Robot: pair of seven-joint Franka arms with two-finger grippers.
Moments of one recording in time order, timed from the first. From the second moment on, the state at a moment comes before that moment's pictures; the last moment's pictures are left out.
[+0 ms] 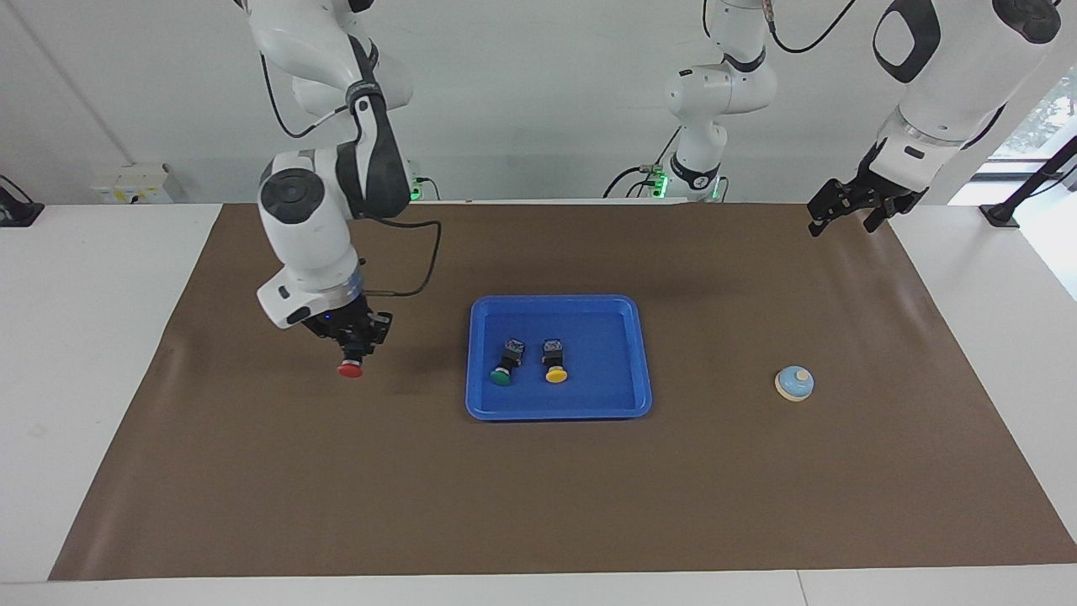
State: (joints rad) left arm 0.05 -0.09 -0.05 -1.74 -0.03 1.60 -0.02; right arm 0.21 0.24 0.02 -1.74 -0.06 1.96 0.39
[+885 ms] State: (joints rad) left arm 0.05 -0.09 -0.05 -1.74 -0.03 1.60 -0.02; right arm 0.64 0.58 0.03 -1.34 0.04 1.94 0.64
